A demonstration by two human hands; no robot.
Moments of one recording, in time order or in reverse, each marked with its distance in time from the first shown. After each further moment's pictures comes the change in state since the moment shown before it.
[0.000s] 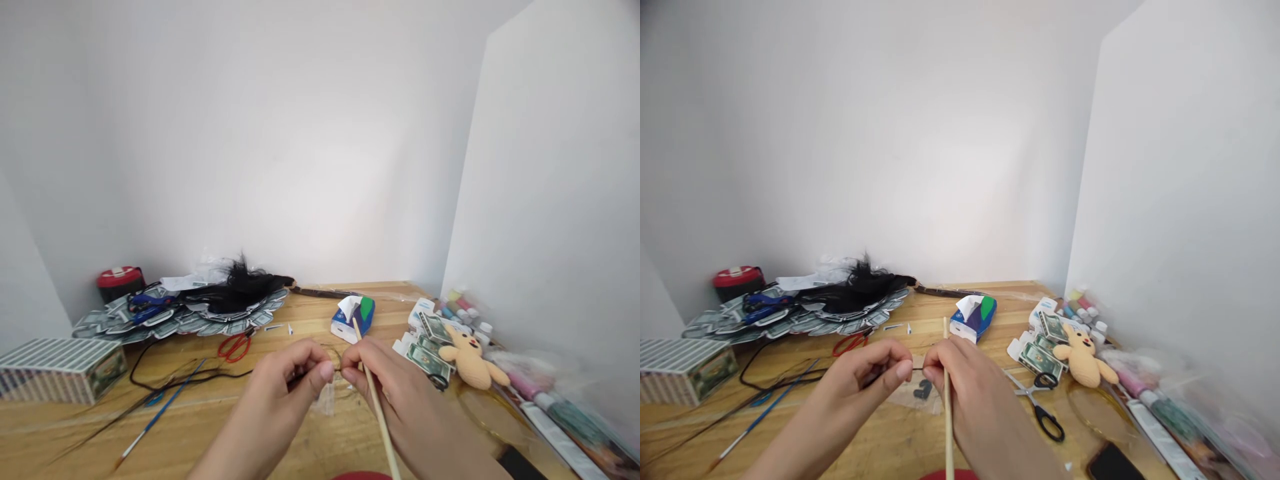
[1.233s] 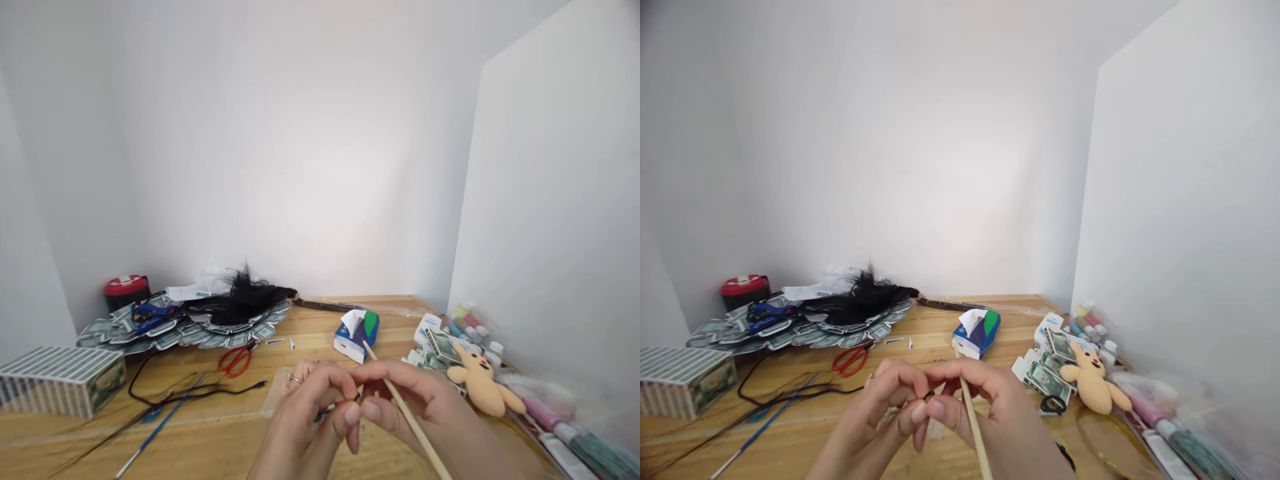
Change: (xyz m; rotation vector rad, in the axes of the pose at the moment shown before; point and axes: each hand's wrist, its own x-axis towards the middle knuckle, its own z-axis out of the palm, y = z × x) left_hand -0.008 -0.013 0.027 -0.223 0.079 0.131; right_hand 0.003 0.018 -0.010 0.751 -0.133 0.057
